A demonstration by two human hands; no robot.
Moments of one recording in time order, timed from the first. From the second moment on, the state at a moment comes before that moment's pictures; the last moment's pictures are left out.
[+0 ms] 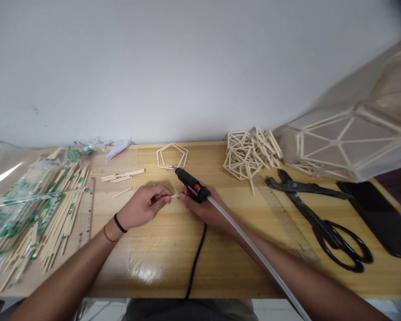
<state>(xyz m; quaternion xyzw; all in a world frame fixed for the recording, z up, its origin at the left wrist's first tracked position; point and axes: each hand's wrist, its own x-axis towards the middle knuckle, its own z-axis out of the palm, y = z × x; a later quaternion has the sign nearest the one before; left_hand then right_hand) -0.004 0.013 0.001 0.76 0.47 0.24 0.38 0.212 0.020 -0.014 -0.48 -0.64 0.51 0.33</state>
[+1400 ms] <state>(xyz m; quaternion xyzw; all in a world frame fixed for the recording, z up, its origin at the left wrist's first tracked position) -0.005 0.013 -0.001 0.76 0.47 0.24 0.38 0.212 0.021 -0.014 -0.47 -0.64 0.51 0.33</state>
